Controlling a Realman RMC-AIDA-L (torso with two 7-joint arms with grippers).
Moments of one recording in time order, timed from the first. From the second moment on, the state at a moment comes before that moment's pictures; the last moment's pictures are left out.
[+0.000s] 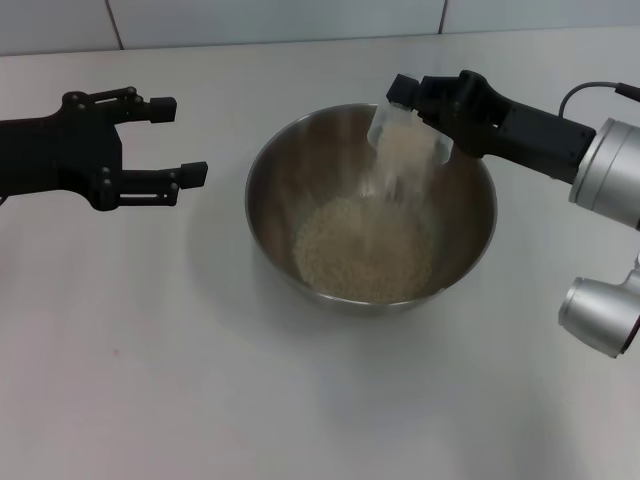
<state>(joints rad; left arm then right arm) -0.51 -2.01 0.81 0.90 1.88 1.63 -1.38 0.10 2.09 -1.55 -1.24 -1.26 -0.88 -0.70</state>
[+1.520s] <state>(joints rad) -0.51 -2.01 0.81 0.92 1.88 1.63 -1.37 0.05 2.09 -1.63 -1.24 -1.09 -0.88 -0.74</state>
